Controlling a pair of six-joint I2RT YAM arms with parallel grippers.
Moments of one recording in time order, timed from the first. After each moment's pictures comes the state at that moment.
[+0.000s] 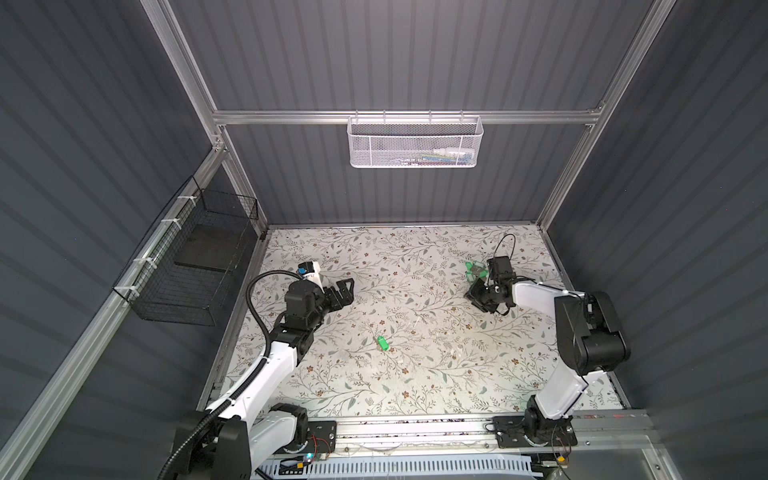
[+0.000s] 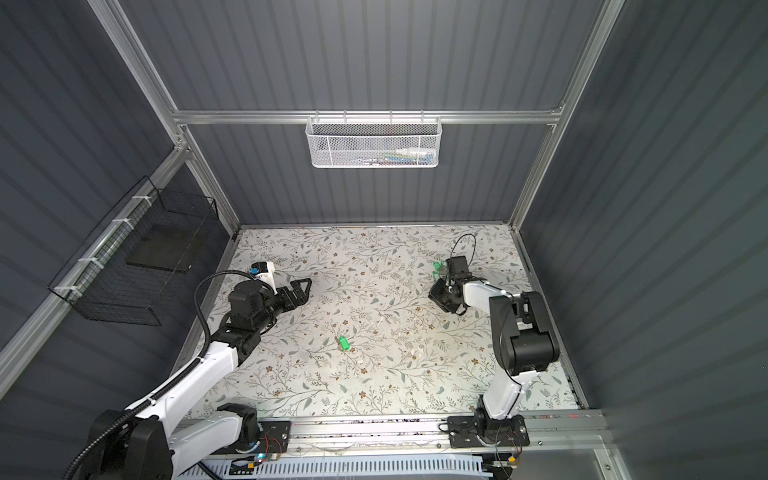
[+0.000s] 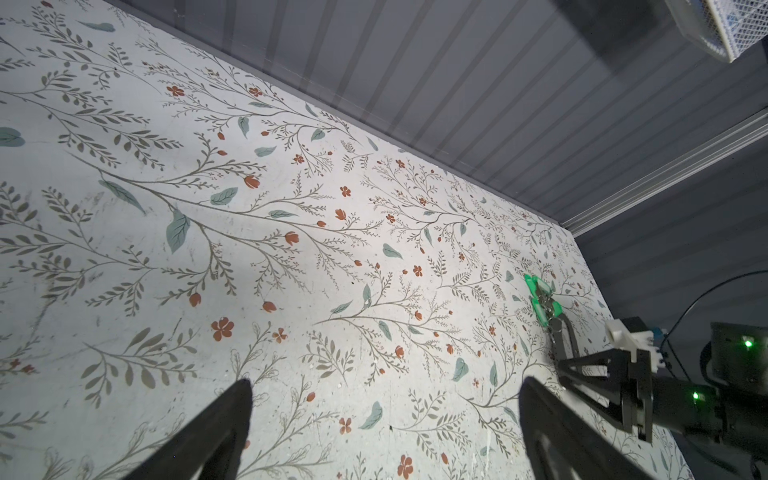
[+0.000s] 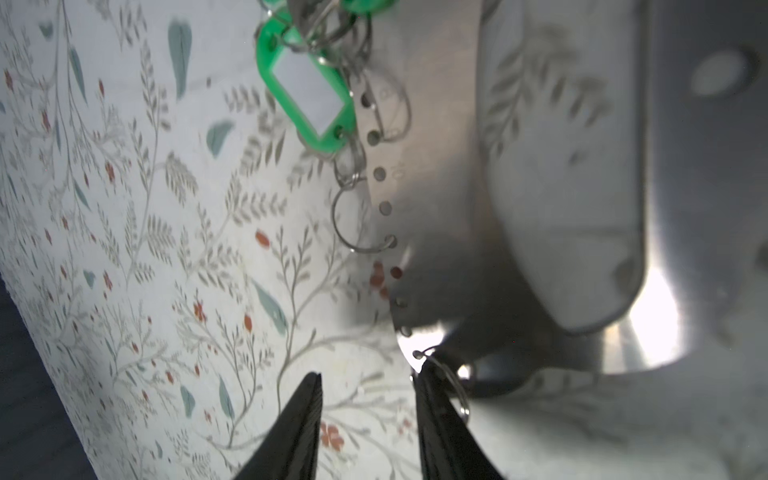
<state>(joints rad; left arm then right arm) -0.24 1.07 0.56 0.12 0.16 -0.53 0.19 1.72 0.91 -0.25 -0.24 0.80</state>
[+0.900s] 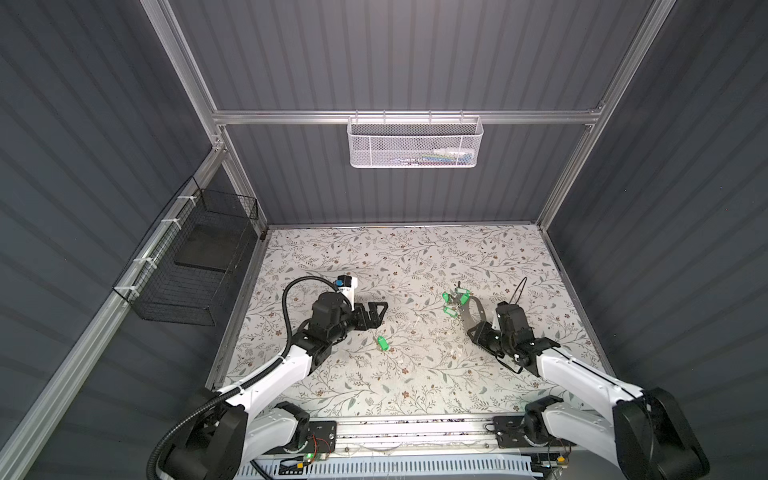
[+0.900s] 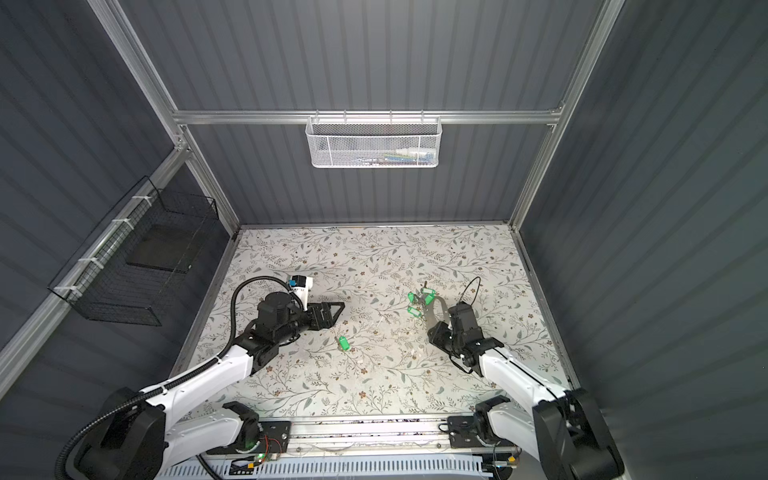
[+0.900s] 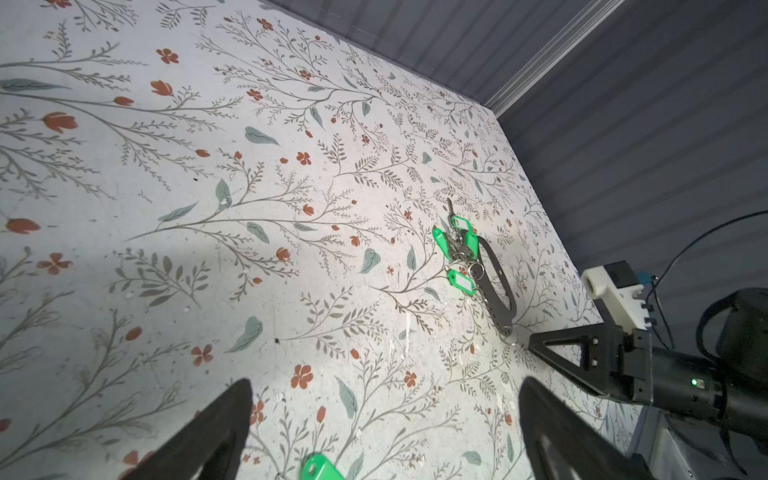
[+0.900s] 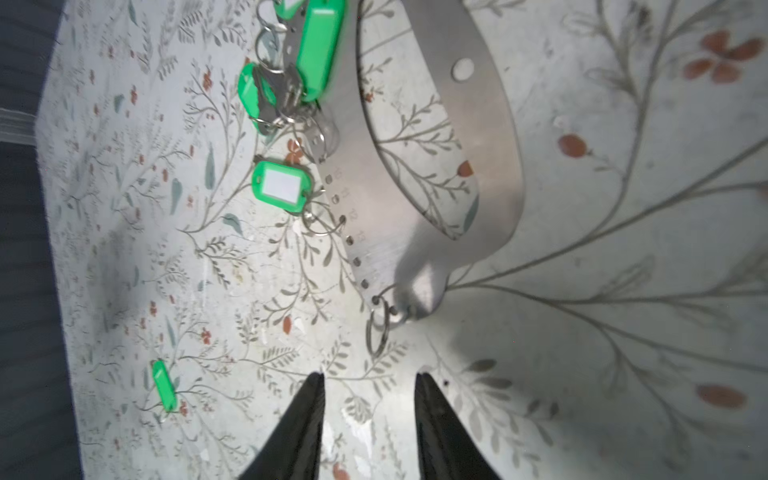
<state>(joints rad) -0.50 1.15 0.51 0.19 0.25 -0.53 0.31 1.15 0.37 -0.13 -0.19 0.81</state>
